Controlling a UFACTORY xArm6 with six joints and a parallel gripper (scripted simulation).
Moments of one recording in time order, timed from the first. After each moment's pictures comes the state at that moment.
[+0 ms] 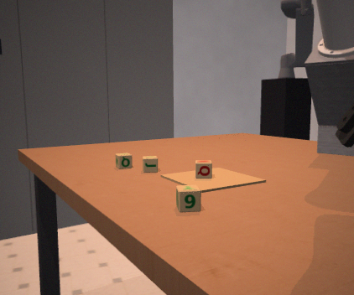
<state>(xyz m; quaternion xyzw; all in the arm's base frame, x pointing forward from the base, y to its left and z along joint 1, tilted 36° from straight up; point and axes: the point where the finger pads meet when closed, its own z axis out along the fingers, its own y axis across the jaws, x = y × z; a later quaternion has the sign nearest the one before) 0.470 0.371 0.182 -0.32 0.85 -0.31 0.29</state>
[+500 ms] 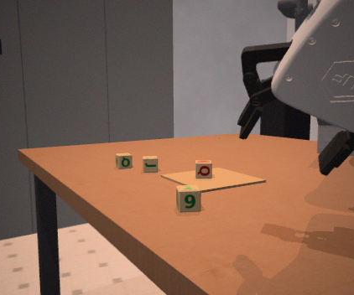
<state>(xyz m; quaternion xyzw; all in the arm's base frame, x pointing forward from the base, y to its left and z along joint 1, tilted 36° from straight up) 0.504 0.283 0.195 -0.30 0.88 -0.32 0.16</state>
